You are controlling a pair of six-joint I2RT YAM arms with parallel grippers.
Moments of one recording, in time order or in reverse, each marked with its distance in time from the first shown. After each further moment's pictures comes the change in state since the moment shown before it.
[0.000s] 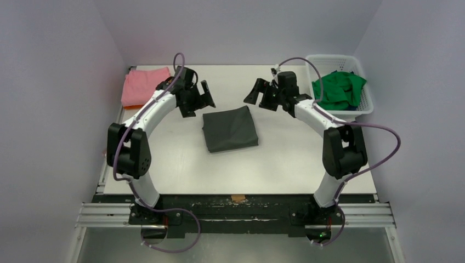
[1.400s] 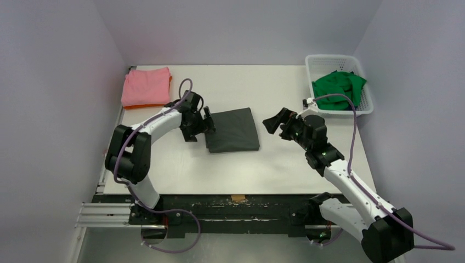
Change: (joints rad) left arm -0.063 -0.080 -0.334 0.105 -0.021 -0.080; right arm 0.072 -0.813 -0.656 0.151 0.280 0.100
